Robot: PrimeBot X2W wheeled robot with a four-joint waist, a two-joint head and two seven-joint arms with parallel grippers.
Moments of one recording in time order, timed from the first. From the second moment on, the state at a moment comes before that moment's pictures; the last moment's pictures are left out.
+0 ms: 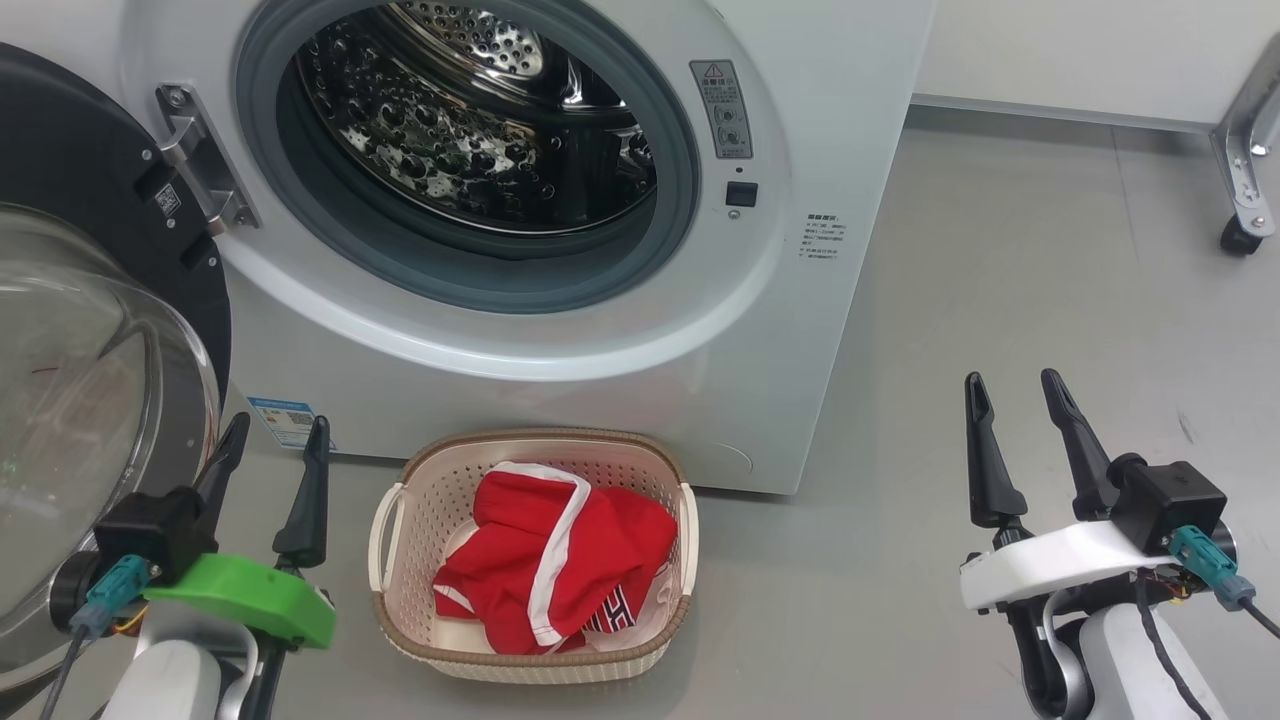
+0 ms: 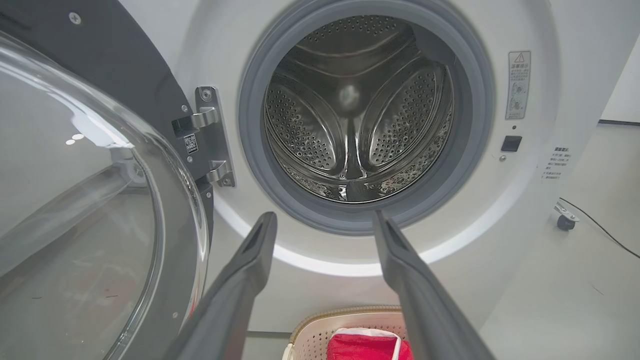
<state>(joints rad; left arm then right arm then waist) -0.22 0.18 -0.17 0.40 -0.44 -0.12 -0.25 -0.09 -0.06 0.11 0.18 0.31 0.12 -0.26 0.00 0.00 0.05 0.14</state>
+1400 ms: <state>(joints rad) -0.10 0.15 -0.13 0.24 -0.38 -0.12 -0.25 -0.07 -0.06 0.12 0.17 0.31 0.12 -0.26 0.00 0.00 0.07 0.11</state>
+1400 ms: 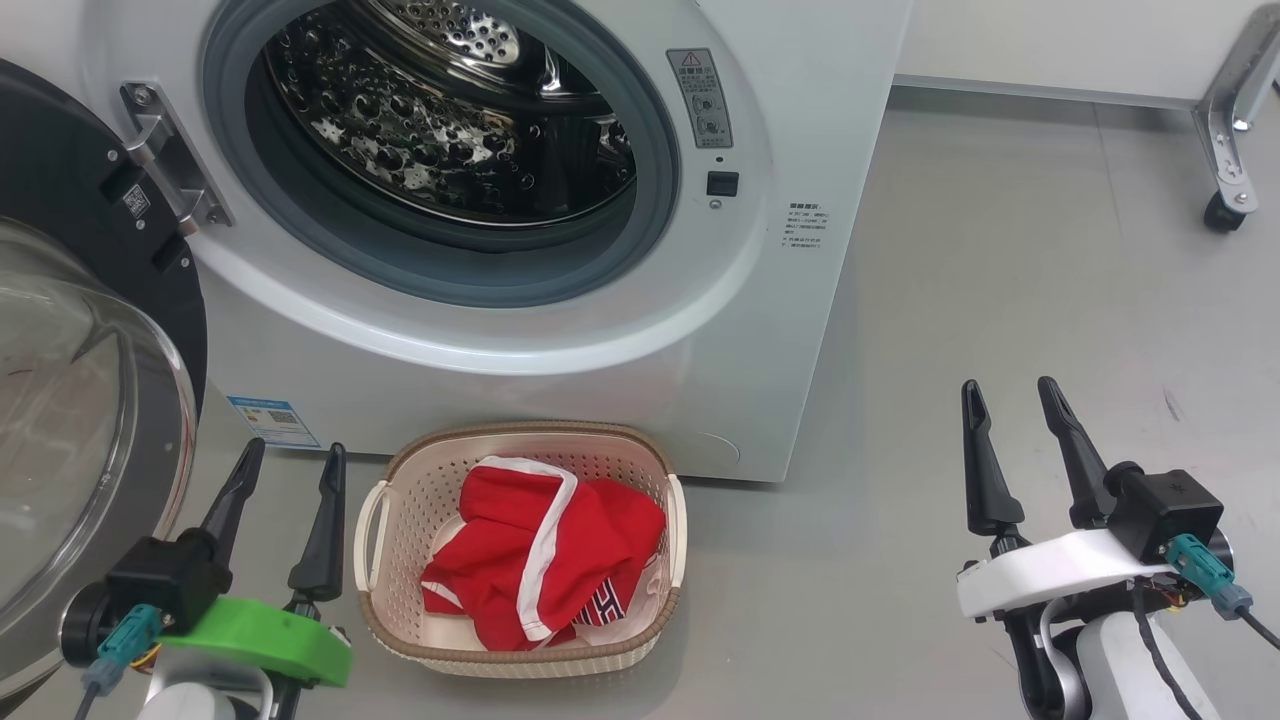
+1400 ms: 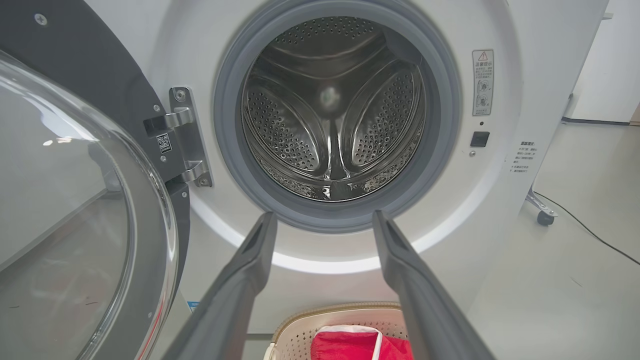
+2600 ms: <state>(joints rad) -0.09 0.14 -0.12 0.23 -0.37 -0.12 -0.25 -0.07 -0.05 0.12 0.17 0.31 0.12 -0.26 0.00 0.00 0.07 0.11</state>
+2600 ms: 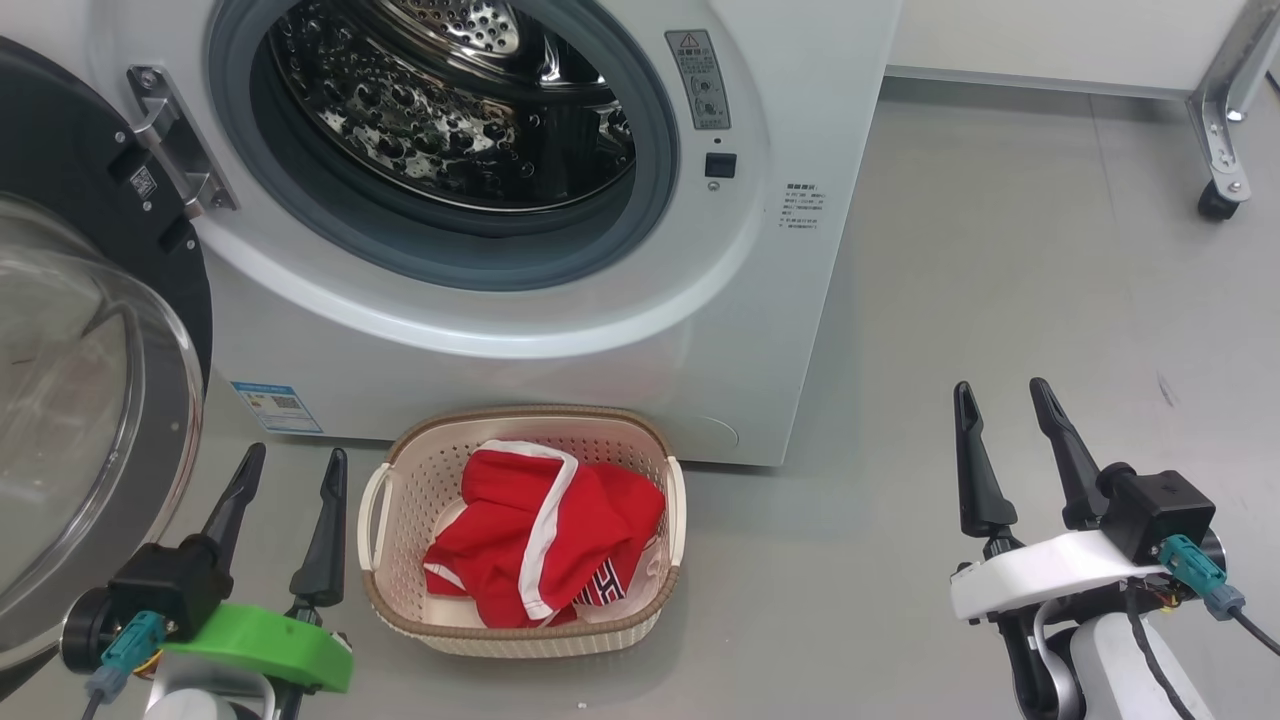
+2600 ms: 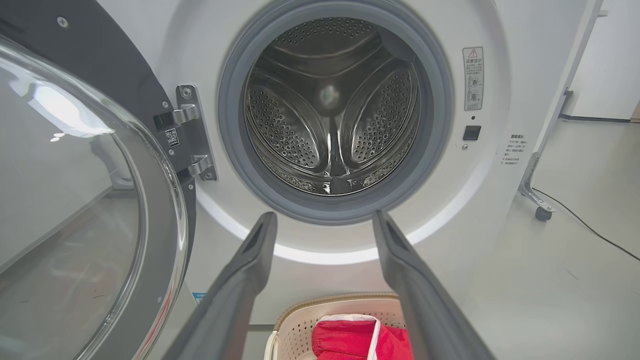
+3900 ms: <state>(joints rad) -0.08 0.12 -0.11 0.19 -0.34 -0.12 -0.25 -0.07 -0.05 0.13 0.17 0.31 0.12 -0.26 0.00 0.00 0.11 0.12</state>
